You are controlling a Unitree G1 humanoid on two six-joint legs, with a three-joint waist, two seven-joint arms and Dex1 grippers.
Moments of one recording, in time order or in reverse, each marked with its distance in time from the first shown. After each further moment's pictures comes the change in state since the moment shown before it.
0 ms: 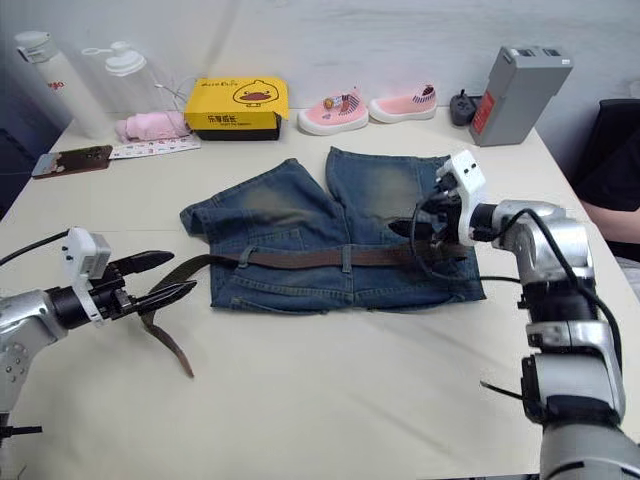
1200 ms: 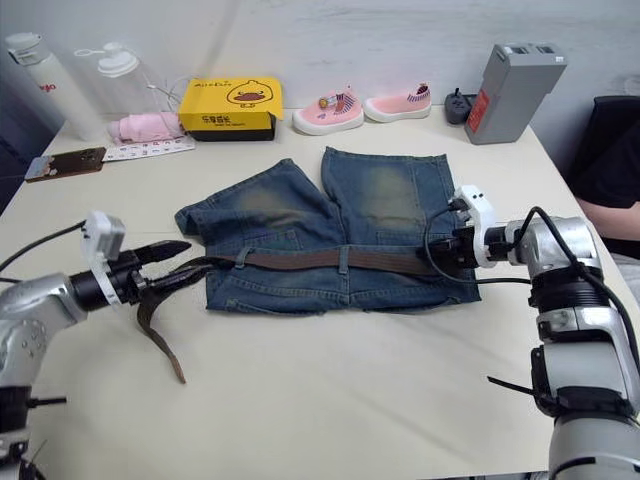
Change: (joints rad) left arm -0.251 -0.055 -0.016 0.095 -0.048 0.286 0.016; right arm 0.046 -0.063 0.036 0.099 -0.050 0.114 0.128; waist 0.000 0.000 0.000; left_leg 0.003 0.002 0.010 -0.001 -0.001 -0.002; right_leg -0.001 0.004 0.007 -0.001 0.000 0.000
